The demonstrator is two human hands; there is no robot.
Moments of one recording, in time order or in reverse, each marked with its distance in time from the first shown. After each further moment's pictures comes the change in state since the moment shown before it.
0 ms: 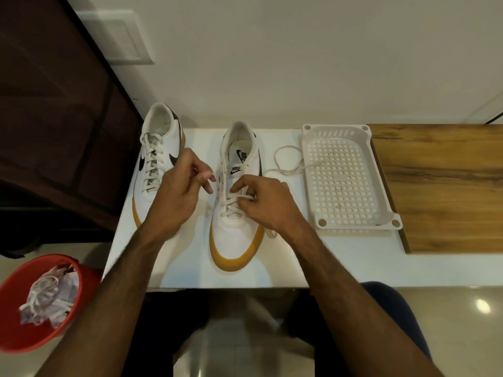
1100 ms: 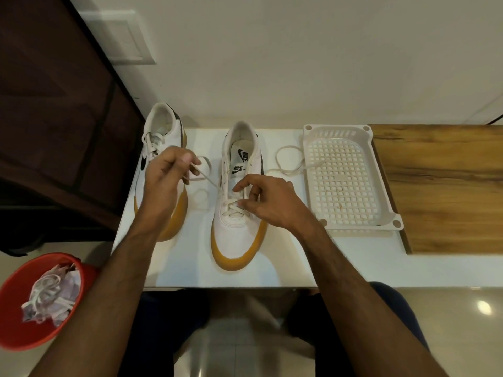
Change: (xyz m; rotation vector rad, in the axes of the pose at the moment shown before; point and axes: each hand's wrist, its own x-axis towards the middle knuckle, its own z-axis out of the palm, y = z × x) left_hand 0.005 -0.003 -0.011 -0.361 0.173 -0.112; right_hand -0.001 0.010 -0.012 0.102 -0.081 0.008
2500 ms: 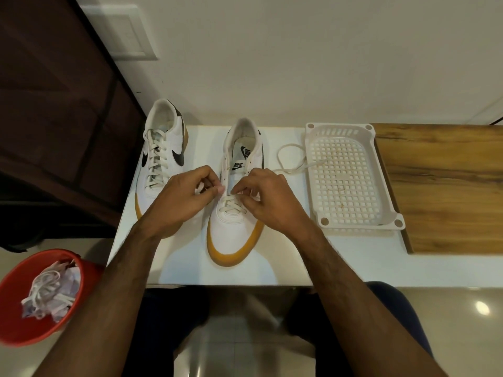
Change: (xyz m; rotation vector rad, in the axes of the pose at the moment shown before) left_hand -0.002 -0.023 0.002 0.505 -0.353 0.006; right_hand 0.004 0.004 0.015 -0.150 0.147 -0.287
